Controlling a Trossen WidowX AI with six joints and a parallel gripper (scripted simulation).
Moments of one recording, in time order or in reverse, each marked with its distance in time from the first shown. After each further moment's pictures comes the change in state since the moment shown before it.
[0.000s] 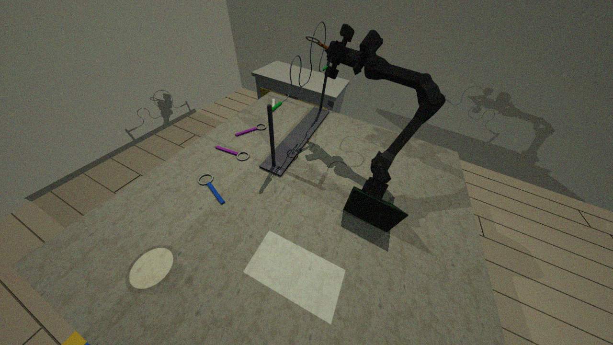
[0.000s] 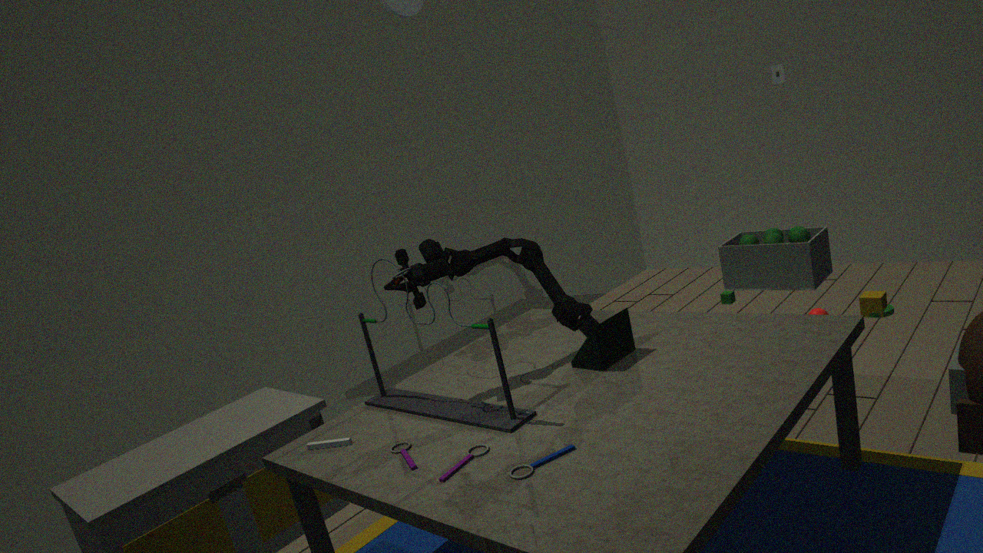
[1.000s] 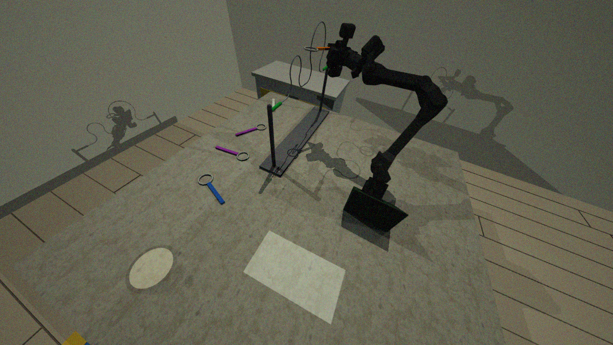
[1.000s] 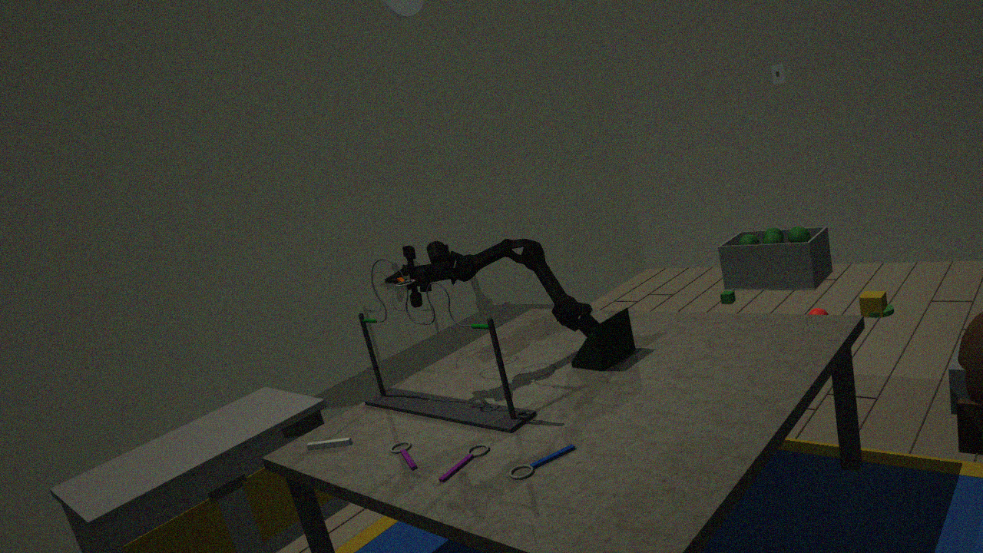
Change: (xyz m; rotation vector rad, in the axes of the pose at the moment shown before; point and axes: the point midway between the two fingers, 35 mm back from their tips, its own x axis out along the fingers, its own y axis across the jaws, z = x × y) arm -0.009 -0.014 0.002 -0.348 0.033 -0.173
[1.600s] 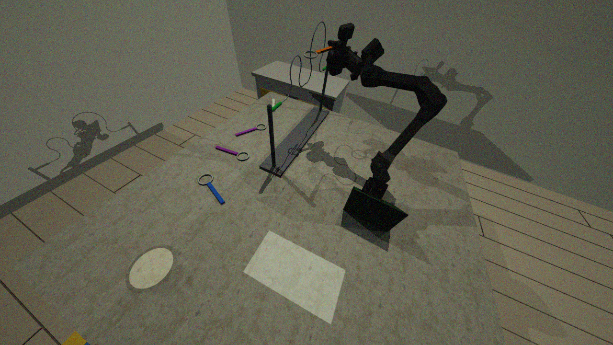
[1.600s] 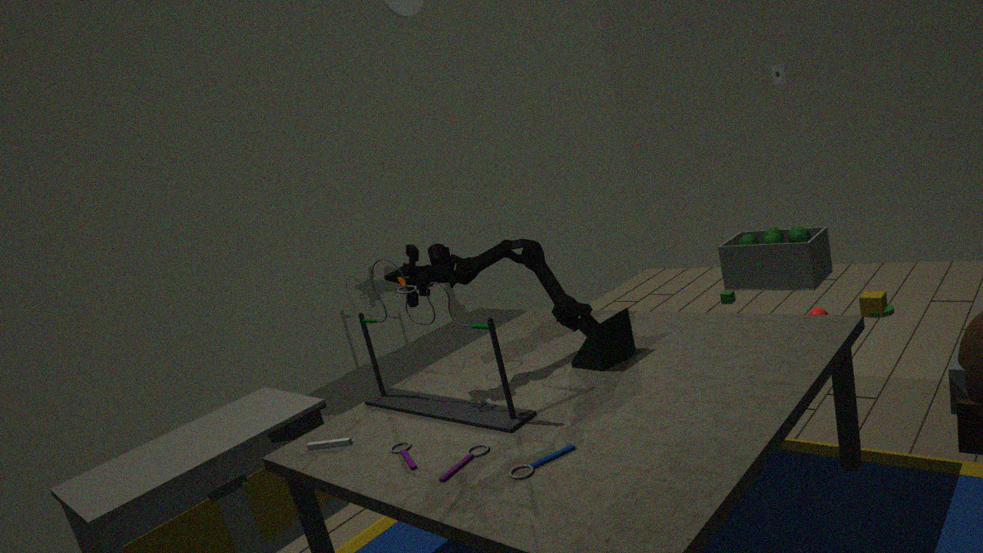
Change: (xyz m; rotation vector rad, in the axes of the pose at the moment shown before) arm 0.000 -0.007 0.002 -0.195 -0.026 -0.109
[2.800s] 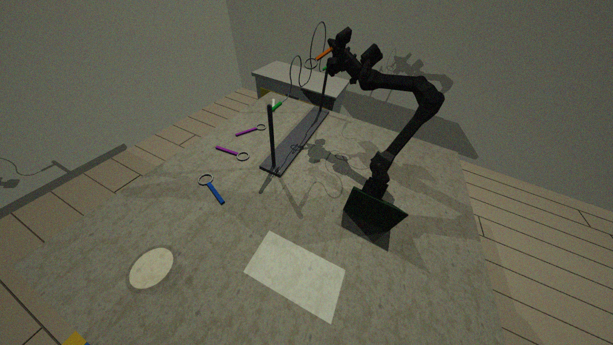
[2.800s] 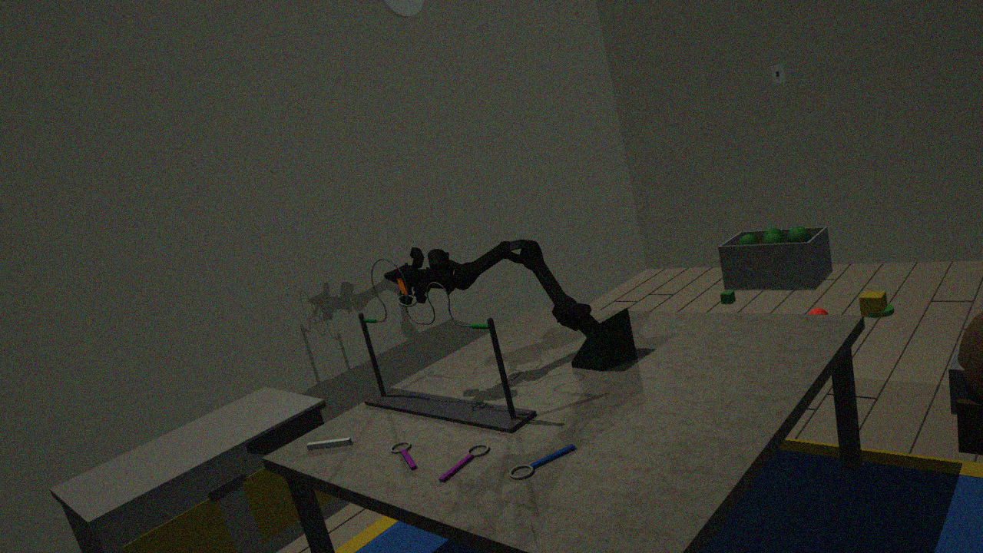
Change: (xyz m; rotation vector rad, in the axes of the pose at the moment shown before) arm 0.001 -0.003 0.000 -0.297 -0.036 -0.167
